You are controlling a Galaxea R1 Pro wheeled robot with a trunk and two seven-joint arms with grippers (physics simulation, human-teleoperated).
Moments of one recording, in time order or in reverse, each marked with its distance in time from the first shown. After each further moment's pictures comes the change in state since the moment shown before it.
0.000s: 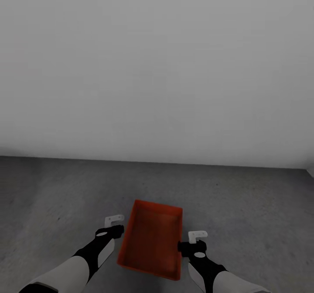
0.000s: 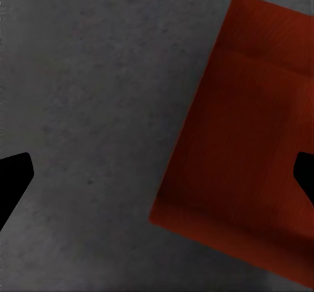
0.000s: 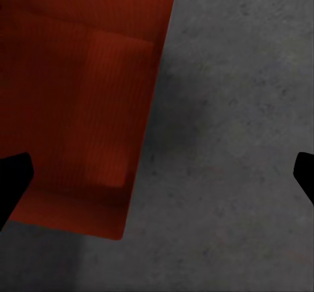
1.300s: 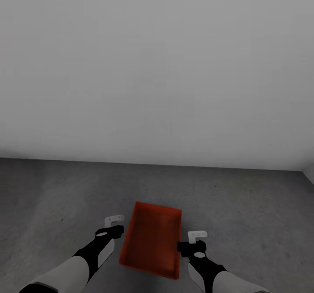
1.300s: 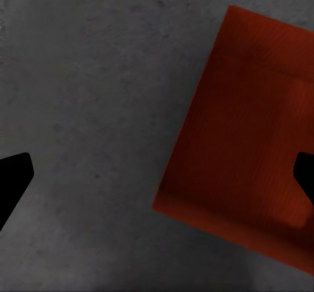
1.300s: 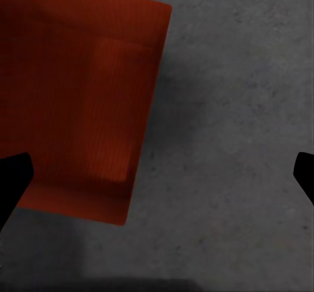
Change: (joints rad) left arm 0.000 0.000 0.000 0.003 0.001 0.000 0.000; right arm 0.000 0.002 0.000 0.000 -0.001 0.001 0.000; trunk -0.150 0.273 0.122
